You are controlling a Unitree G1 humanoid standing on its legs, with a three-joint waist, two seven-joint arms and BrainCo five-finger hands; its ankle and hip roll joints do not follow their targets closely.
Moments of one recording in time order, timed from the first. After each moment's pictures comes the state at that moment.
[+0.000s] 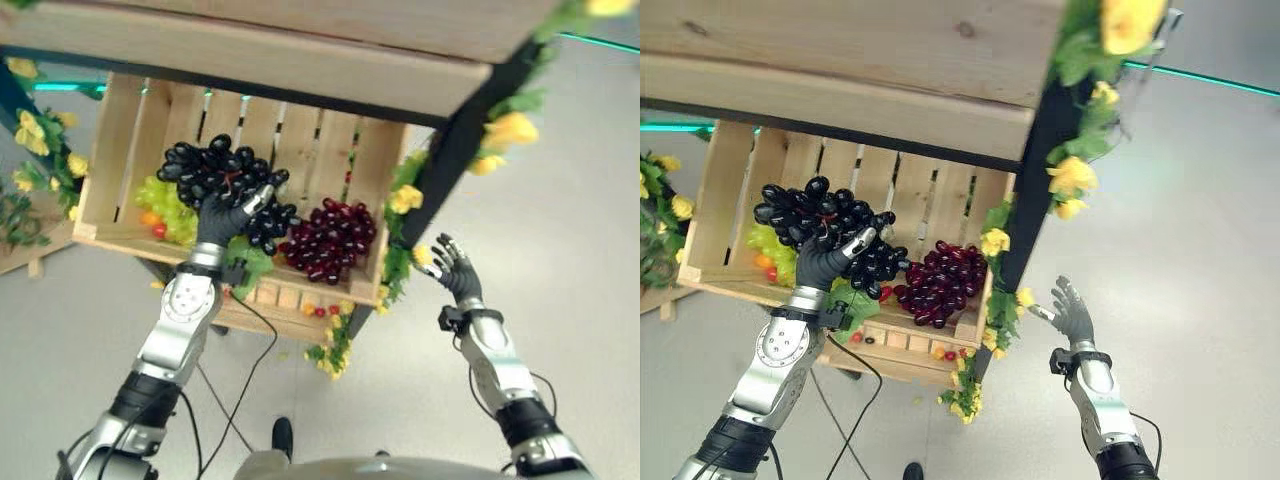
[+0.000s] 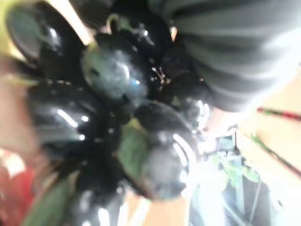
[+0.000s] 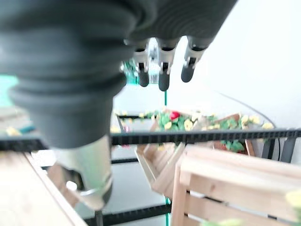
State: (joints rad) left arm -0.20 0.48 -0.17 -0.07 -0.33 -0.27 0.12; right arm -0.10 -0.28 0.06 0.35 0.34 -0.15 -0.07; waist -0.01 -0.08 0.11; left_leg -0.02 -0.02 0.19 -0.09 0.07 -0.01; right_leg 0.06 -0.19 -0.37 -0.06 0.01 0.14
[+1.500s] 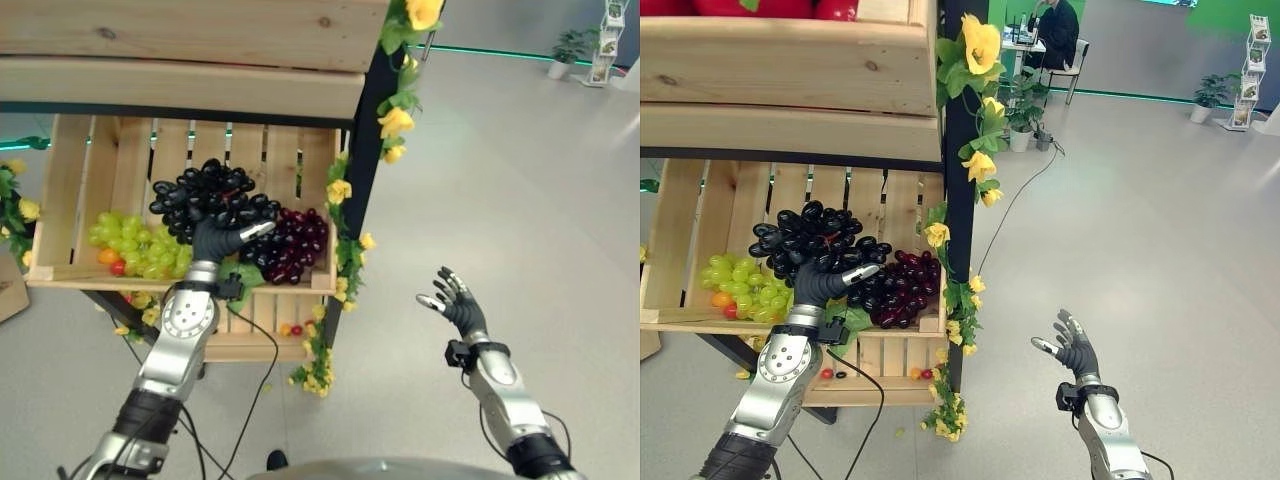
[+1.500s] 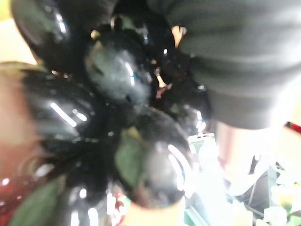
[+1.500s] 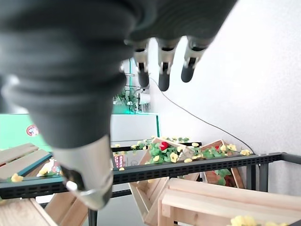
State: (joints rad) left arm -0.15 0.45 -0.13 -0.02 -0.25 -0.25 0.14; right arm 0.01 -0.28 0.07 0.35 0.34 -0.15 -0.04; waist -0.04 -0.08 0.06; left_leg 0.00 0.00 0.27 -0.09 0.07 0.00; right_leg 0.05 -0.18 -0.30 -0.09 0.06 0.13
